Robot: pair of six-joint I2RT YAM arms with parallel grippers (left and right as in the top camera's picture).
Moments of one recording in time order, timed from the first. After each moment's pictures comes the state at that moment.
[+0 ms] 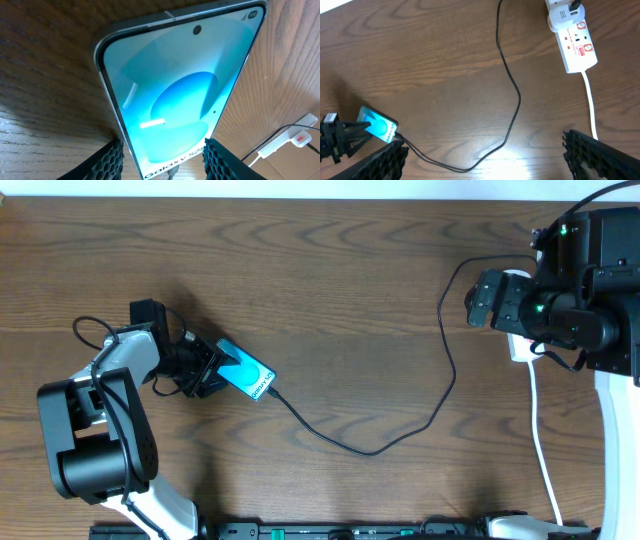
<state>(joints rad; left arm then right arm) 0.22 1.87 1.01 -0.69 0.61 -0.62 0.12 1.45 1.92 -1.48 -0.05 0.37</state>
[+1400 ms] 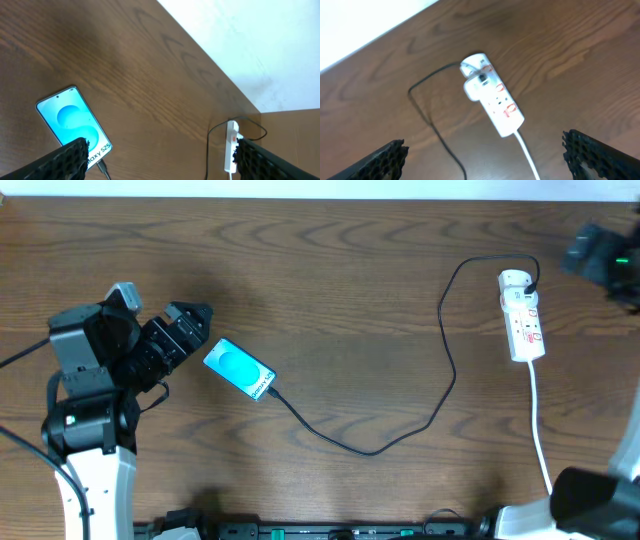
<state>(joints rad) 0.21 1.04 1.01 -0.65 0.53 -0.61 -0.34 1.67 1.92 -1.19 -0.07 0.22</state>
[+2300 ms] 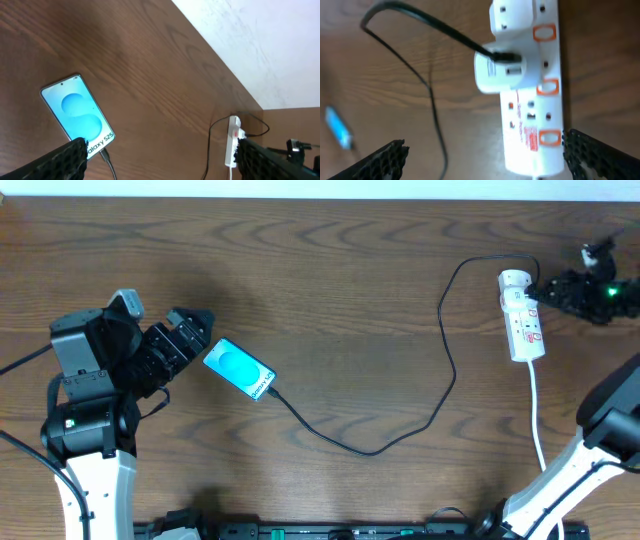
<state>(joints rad) 0.21 1.03 1.01 -0.71 0.53 -0.61 -0.54 2.18 1.95 -1.24 -0.63 -0.37</state>
